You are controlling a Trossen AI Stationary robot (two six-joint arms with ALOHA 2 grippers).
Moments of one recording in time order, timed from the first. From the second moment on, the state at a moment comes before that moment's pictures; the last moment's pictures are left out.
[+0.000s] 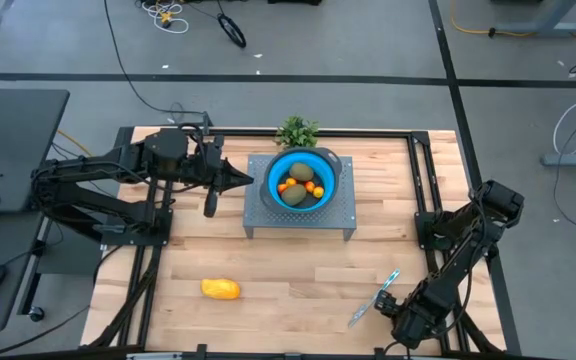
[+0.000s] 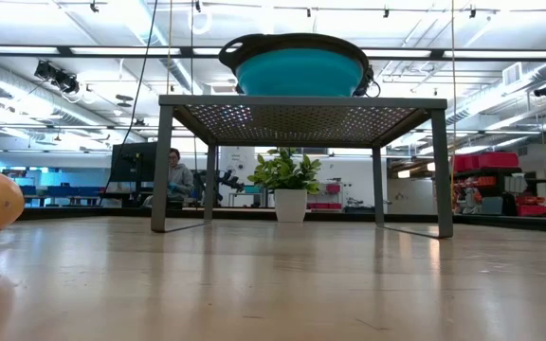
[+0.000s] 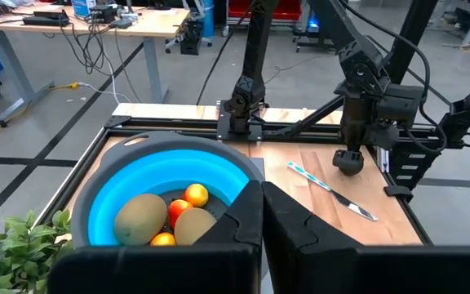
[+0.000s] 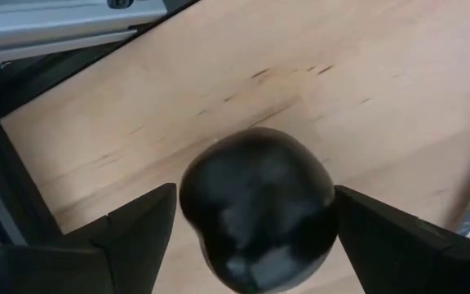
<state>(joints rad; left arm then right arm) 0.07 1.03 1.19 -0.41 0.04 -0.03 1.00 1.65 0.93 -0.65 -0.15 -0.09</state>
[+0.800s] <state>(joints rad) 0.07 1.03 1.19 -0.41 0.04 -0.02 1.00 1.65 0.93 -0.62 -0.16 -0.08</state>
